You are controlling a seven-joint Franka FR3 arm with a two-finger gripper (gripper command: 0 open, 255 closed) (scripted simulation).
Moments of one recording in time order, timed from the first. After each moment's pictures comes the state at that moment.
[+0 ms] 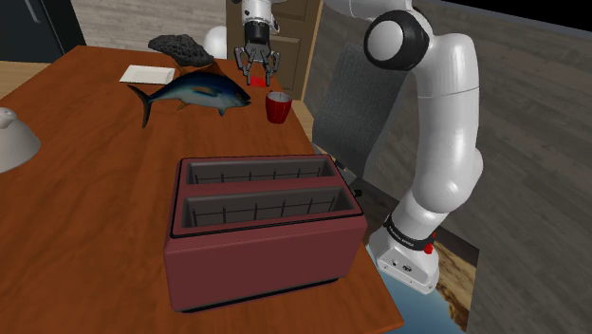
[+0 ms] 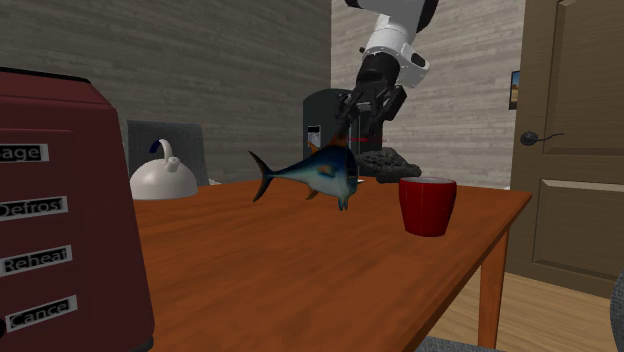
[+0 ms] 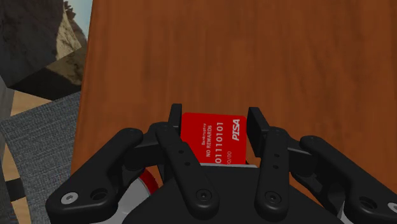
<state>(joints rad) -0.09 0.55 0.09 -1.09 0.30 1.16 0.65</state>
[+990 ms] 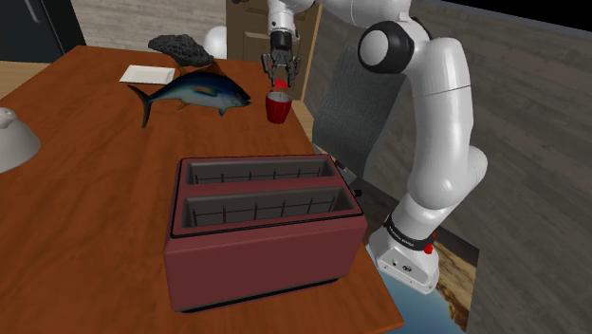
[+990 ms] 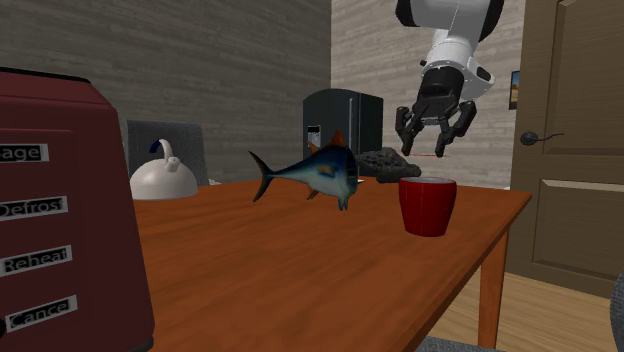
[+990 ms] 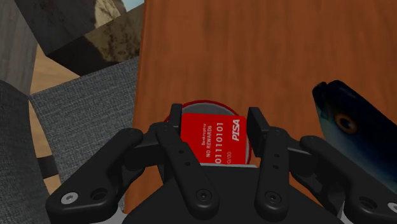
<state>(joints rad) -0.22 0.64 0.03 -1.00 0.23 1.11 0.46</state>
